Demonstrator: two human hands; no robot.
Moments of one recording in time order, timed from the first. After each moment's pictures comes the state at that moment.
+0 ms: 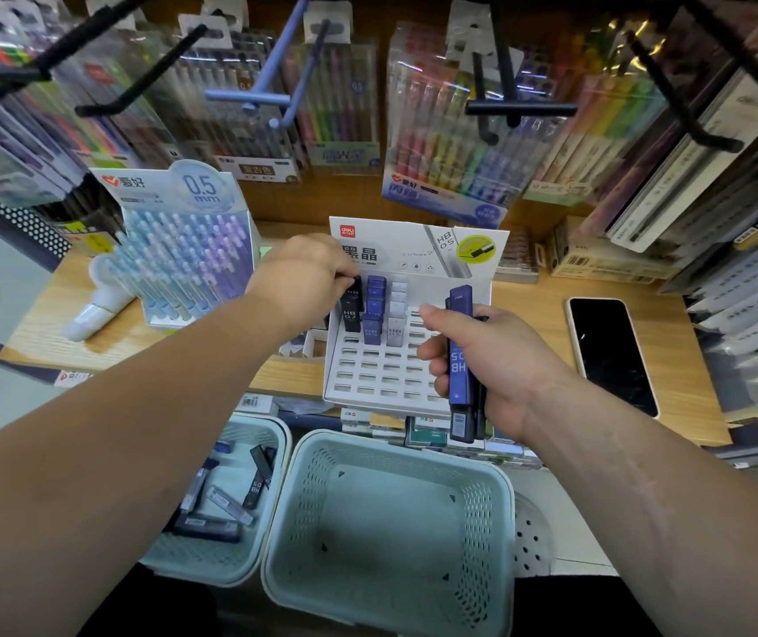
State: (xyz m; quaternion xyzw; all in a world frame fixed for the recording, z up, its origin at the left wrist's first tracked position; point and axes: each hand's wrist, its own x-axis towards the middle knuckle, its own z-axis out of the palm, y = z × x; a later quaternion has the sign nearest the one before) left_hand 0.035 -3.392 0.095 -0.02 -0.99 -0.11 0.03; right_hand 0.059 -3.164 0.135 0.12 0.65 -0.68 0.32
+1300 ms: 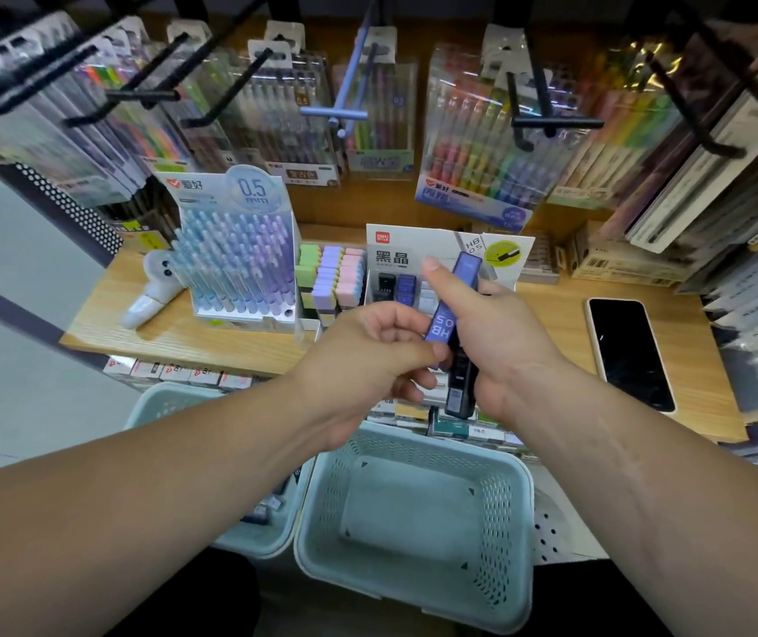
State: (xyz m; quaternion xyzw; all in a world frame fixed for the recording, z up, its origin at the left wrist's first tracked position) left_hand 0.146 -3.313 0.159 0.20 -0.63 -0.74 -0.11; right_hand 0.081 -3.200 0.161 0.11 0.64 -0.72 0.26
